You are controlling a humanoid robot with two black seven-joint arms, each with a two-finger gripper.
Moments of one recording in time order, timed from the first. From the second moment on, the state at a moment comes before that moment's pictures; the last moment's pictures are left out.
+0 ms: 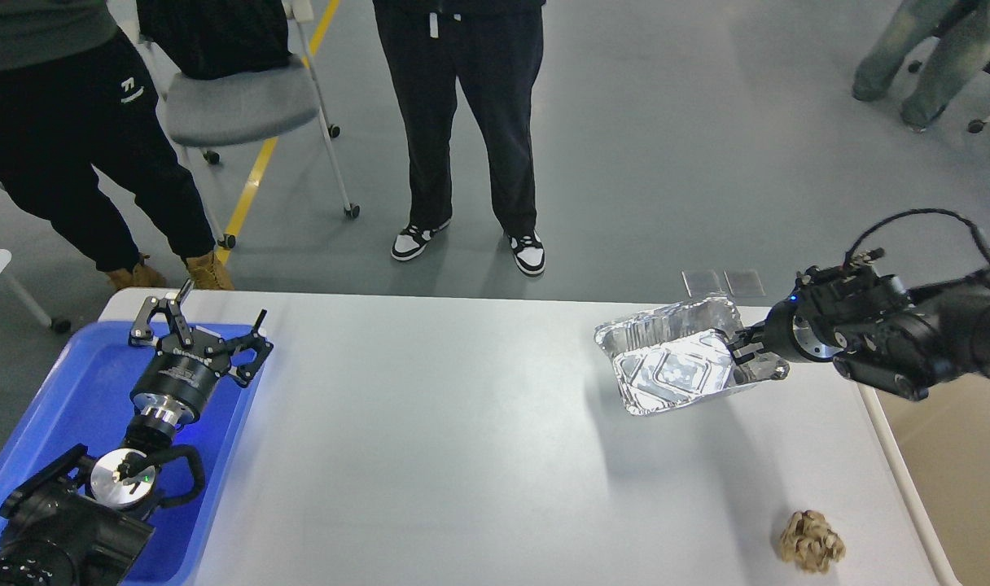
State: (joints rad) left arm -0.51 0.28 -1.02 -0.34 -0.22 -0.79 -0.19; right arm 1.42 -0.33 -0.99 0.78 -0.94 0.04 0.19
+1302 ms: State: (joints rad) left arm -0.51 0.28 -1.02 -0.34 -0.22 -0.79 -0.19; right arm 2.04 -1.10 -1.01 0.83 -0.65 0.46 0.13
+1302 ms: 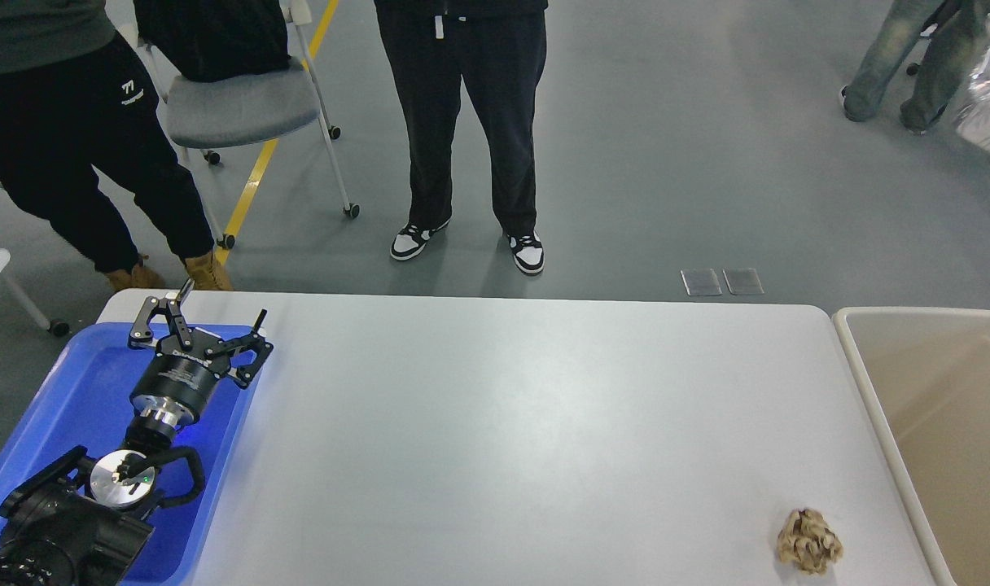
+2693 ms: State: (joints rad) left arm -0.51 0.28 -1.02 -0.34 -0.22 -0.79 -0.19; right arm 0.64 -0.47 -0.31 0.10 0.14 -0.13 -0.07
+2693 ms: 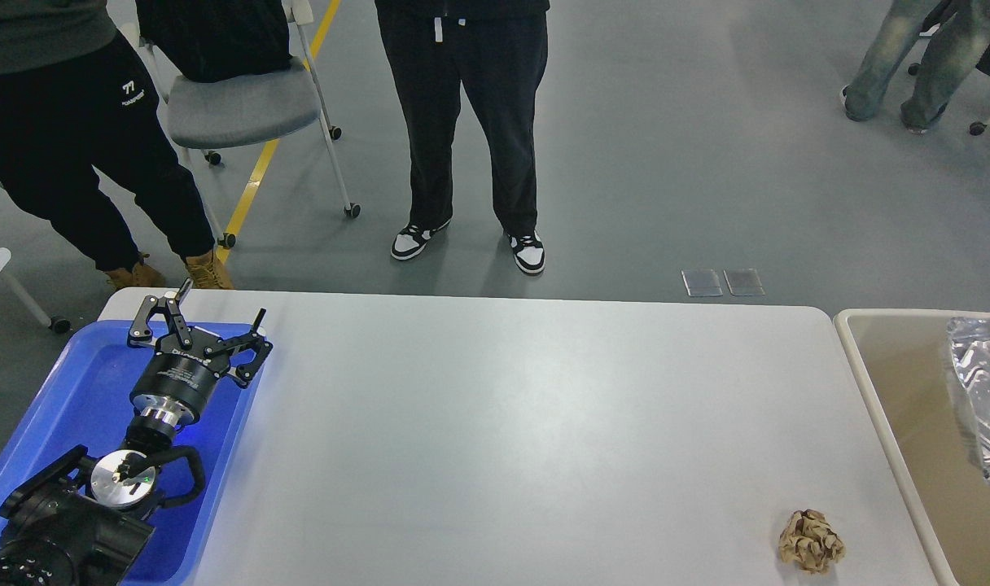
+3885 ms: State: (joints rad) left arm -0.51 0.28 -1.02 -0.34 -0.22 -0.79 -0.19; right arm 0.74 -0.58 -0.09 0.07 0.15 0.05 -0.06
